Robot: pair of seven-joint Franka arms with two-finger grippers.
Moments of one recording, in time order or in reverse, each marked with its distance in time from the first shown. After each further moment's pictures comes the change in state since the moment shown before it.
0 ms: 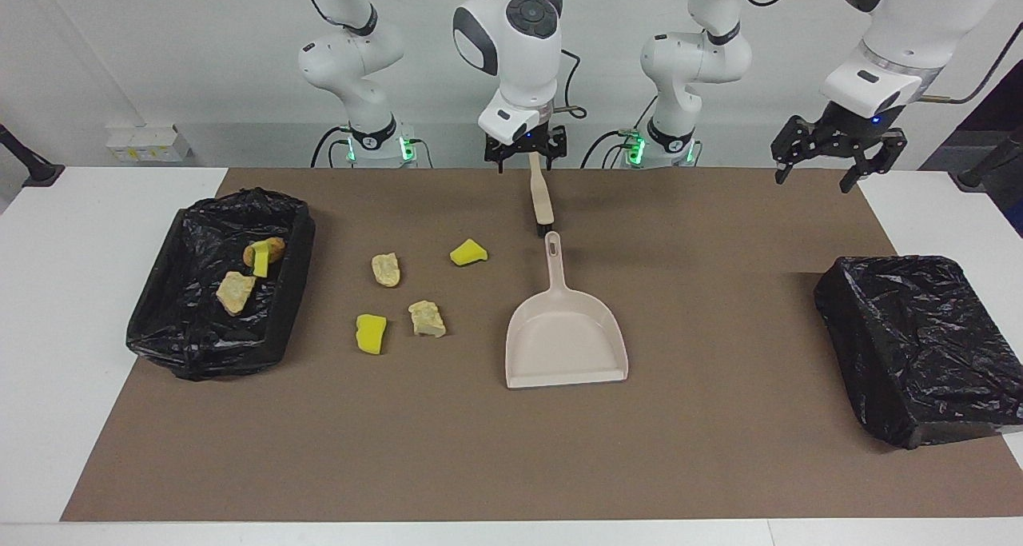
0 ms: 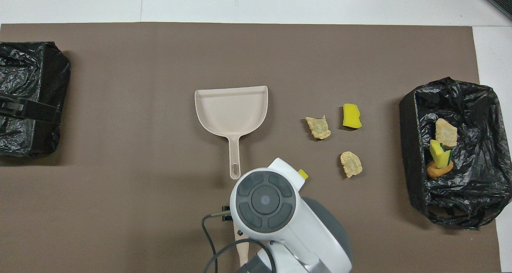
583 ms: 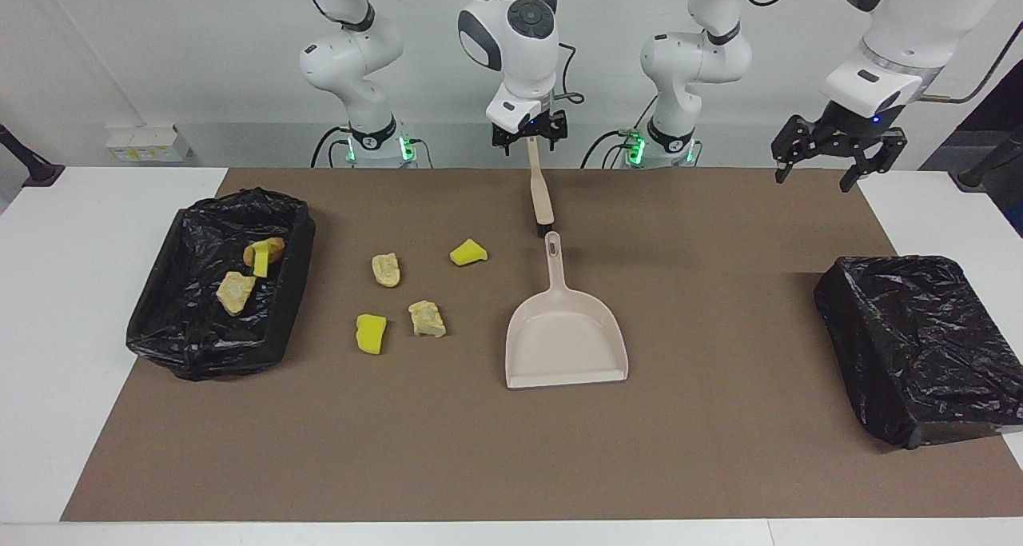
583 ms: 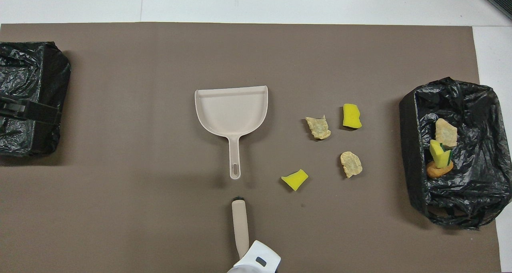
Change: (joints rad) left arm -0.003 0.000 -0.008 -0.007 -0.001 0.000 -0.002; right arm 0.261 -0.102 0.005 -0.376 0.050 0.262 0.083
